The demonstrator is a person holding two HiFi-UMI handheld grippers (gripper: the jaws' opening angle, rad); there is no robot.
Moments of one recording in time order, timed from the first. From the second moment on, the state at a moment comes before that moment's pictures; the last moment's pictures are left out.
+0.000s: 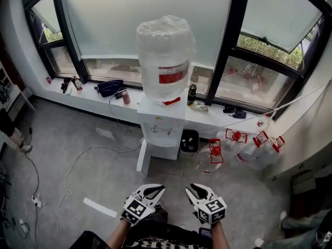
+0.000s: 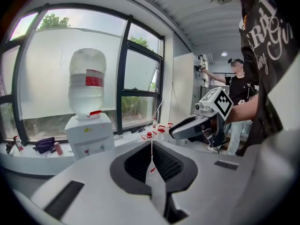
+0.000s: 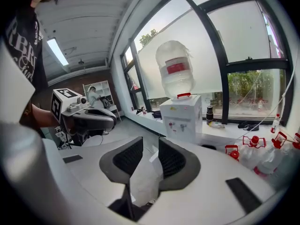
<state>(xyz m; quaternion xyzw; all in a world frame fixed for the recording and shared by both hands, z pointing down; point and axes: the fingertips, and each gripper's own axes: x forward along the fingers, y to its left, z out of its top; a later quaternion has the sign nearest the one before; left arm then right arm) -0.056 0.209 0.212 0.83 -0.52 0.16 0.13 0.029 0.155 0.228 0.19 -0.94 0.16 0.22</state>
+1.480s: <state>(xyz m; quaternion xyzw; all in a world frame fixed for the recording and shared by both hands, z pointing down) 0.106 0.351 0.153 0.80 -0.57 0.12 0.10 0.160 0.305 0.164 0.12 -0.98 0.08 0.16</state>
